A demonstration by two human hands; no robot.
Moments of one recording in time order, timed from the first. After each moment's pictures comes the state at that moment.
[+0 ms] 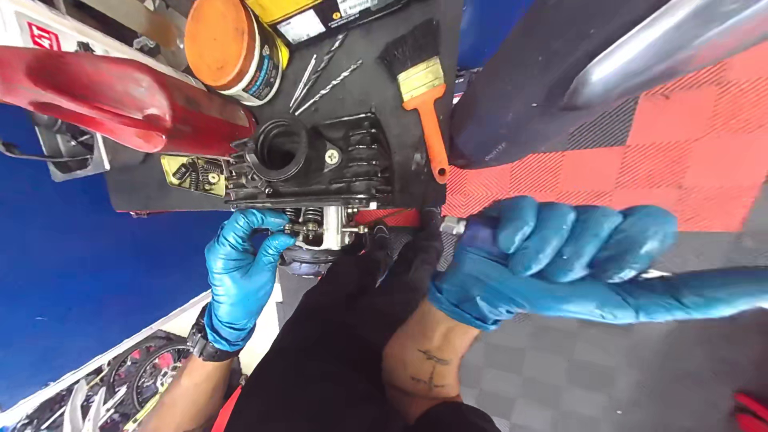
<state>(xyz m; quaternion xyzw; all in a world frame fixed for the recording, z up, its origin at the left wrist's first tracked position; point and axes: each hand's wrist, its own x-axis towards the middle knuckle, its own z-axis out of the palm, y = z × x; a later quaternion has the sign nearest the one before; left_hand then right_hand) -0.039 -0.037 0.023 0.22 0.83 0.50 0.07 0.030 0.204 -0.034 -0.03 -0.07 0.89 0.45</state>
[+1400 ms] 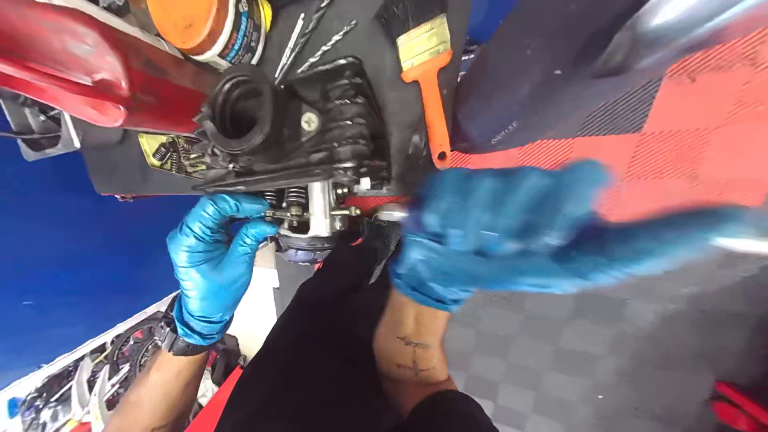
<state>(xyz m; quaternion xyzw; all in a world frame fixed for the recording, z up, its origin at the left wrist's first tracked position) -0.041 -0.037 0.027 0.23 0.84 0.48 0.07 0.020 0.194 -0.040 -0.01 -0.05 0.91 0.40</state>
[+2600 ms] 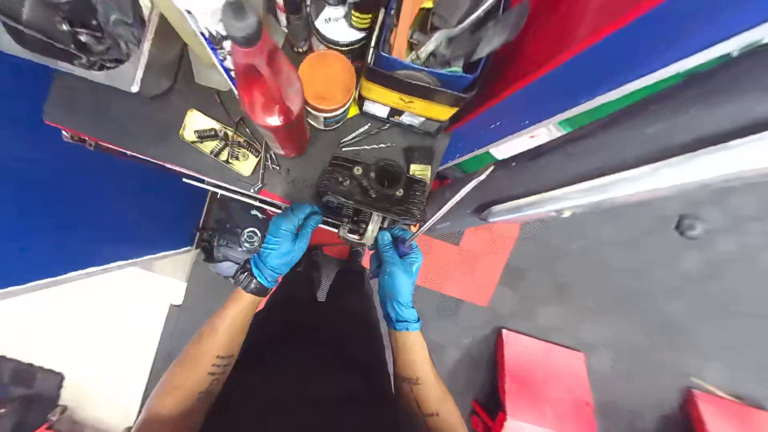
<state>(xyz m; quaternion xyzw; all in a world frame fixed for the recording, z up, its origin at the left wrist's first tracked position) -0.040 -0.070 -0.029 0.17 0.83 0.53 0.06 0.036 0.137 -0.012 -0.23 -0.61 0.75 0.10</state>
